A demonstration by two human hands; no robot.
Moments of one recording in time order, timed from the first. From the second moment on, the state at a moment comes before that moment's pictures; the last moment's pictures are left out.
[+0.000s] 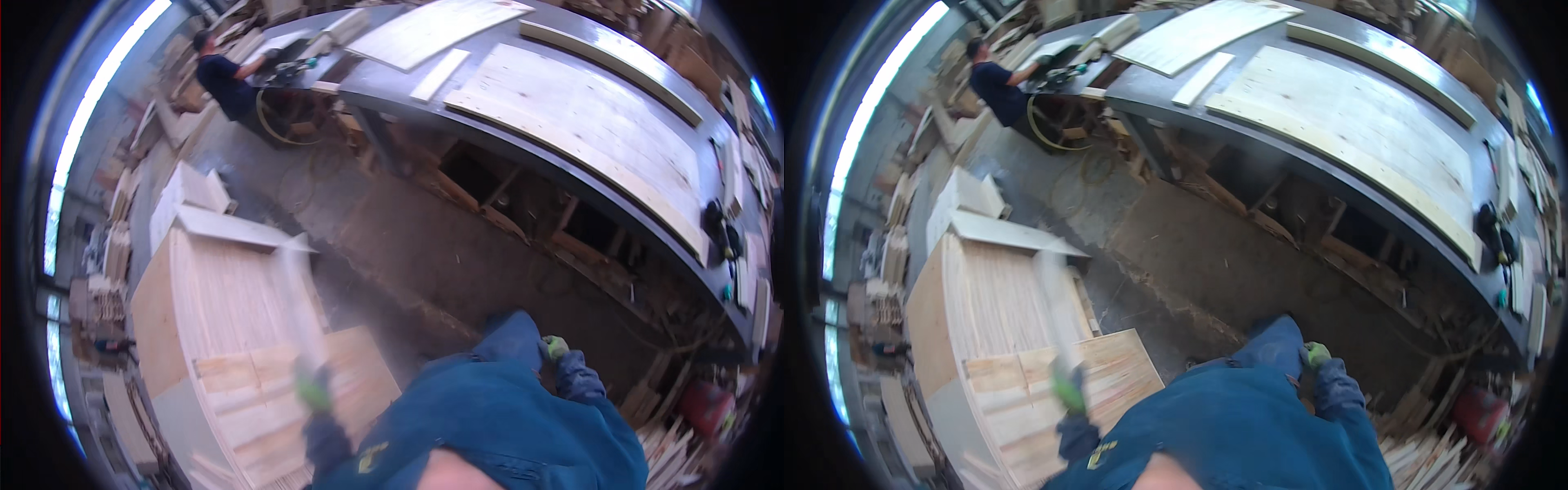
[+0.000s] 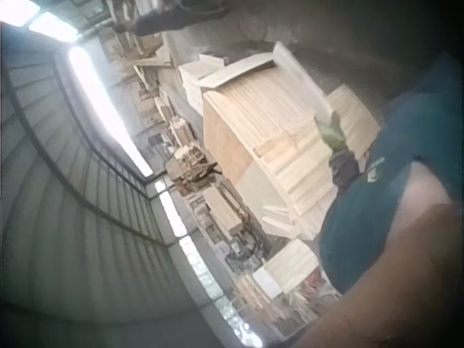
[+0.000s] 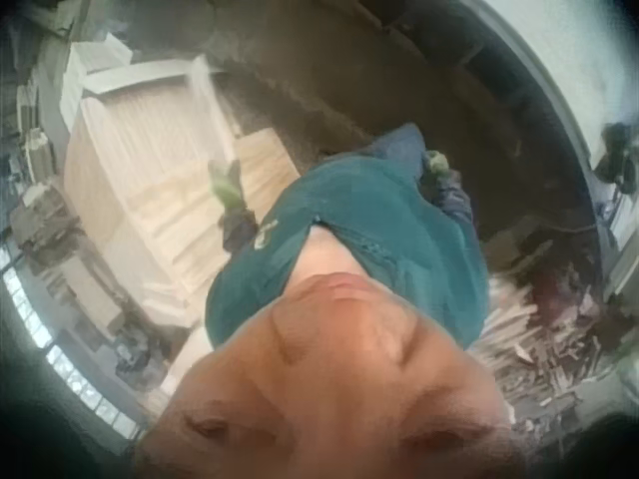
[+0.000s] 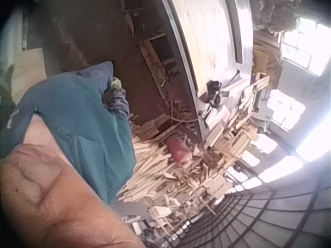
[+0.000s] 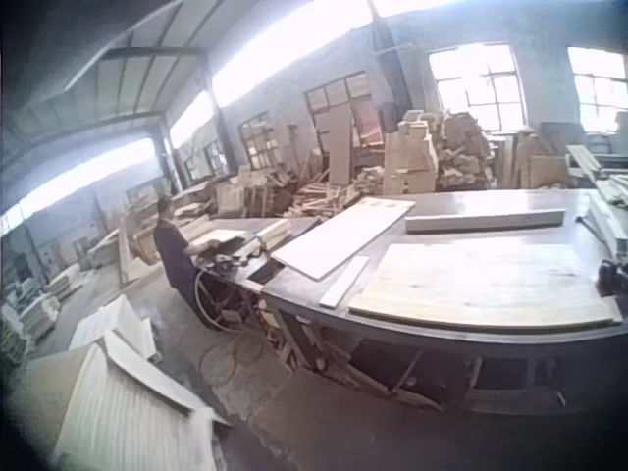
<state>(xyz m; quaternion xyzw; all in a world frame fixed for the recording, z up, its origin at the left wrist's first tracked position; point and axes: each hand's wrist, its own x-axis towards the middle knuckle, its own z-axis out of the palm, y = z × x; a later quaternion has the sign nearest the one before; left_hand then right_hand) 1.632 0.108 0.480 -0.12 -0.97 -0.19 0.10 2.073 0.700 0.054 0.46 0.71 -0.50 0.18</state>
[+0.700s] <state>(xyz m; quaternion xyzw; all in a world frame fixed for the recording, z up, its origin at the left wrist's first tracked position) 1.504 0.989 0.382 -0.32 -0.58 -0.58 -0.46 2.284 0.776 0.159 0.69 0.50 -0.50 -0.15</state>
